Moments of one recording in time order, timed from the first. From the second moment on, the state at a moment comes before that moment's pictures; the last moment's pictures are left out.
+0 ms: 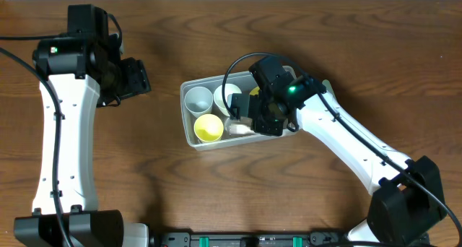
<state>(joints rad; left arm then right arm) 0.06 1.60 1.71 -1.40 0.07 -0.25 0.60 1.72 1.36 -0.91 -0.15 -0.80</state>
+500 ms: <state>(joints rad) 0.06 1.60 1.71 -1.41 0.07 -0.25 0.32 1.60 1.41 -0.65 0.12 -0.21</state>
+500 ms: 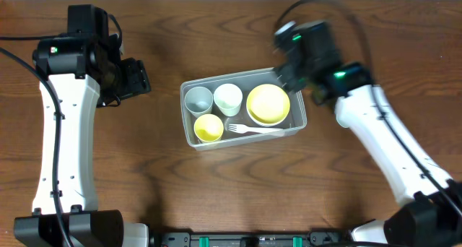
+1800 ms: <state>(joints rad) 0.06 1.60 1.71 -1.42 0.07 -0.25 -0.01 2.09 1.43 -0.84 0.00 -0.15</state>
